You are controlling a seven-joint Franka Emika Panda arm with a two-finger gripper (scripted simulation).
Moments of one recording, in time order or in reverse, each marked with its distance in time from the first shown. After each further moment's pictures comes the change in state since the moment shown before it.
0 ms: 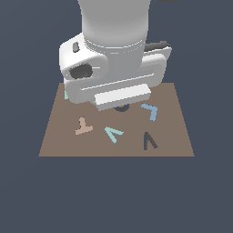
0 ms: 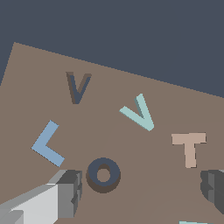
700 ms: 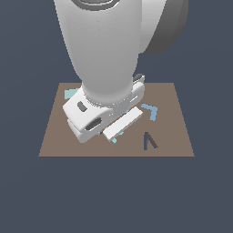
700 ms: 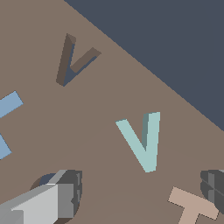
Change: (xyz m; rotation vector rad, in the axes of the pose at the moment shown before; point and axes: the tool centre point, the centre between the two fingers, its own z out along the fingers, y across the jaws) arm 0.024 0.022 0.069 0.007 -0.024 -0.426
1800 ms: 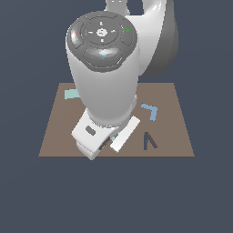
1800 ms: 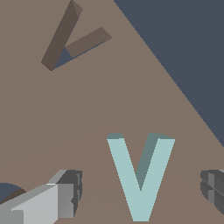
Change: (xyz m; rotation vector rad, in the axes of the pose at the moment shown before) arm 0.015 0.013 0.036 0.001 -0.014 -0.235
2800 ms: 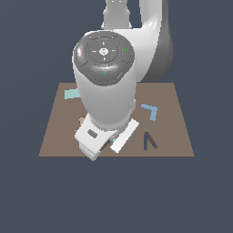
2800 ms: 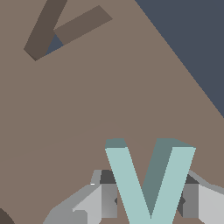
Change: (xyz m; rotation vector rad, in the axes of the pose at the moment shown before) arm 0.000 0.000 0.019 0.000 0.000 0.002
